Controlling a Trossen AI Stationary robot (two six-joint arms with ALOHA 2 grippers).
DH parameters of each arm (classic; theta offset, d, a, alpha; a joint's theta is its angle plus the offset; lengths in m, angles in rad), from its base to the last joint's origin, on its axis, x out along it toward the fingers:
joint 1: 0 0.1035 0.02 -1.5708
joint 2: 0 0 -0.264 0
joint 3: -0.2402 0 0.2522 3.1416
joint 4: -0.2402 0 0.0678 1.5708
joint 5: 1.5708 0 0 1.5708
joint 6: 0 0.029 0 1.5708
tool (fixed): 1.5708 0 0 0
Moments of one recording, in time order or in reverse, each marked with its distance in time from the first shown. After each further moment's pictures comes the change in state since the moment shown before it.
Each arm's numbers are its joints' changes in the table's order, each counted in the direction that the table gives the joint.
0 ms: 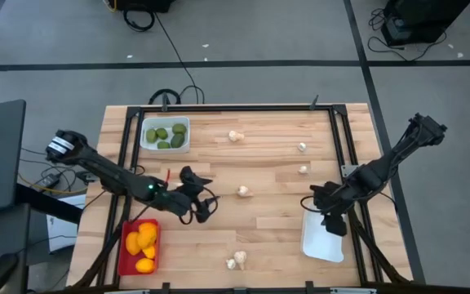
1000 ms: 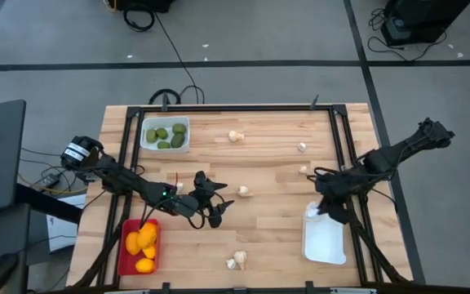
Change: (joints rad) left arm 0.017 0.200 -0.002 0.444 0.008 0.123; right arm -0.173 -0.169 0.000 0.030 -0.057 -0.110
